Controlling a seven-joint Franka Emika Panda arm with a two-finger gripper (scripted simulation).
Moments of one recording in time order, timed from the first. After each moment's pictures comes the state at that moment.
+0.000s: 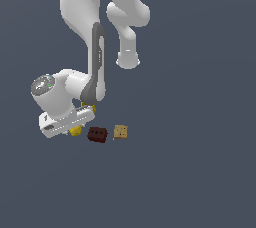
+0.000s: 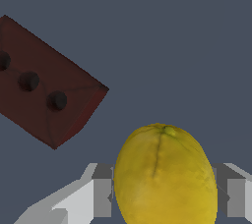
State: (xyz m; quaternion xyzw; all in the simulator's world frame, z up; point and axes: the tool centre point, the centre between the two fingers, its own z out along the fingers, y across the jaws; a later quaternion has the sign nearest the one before) arm 0.038 -0.241 0.061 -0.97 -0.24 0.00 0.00
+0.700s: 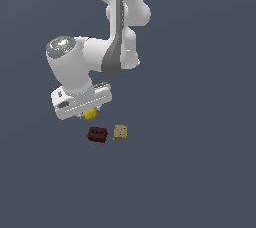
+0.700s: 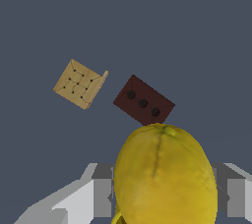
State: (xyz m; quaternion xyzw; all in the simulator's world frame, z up) arm 0.014 -0.156 0.163 -0.97 -0.24 0.00 0.00
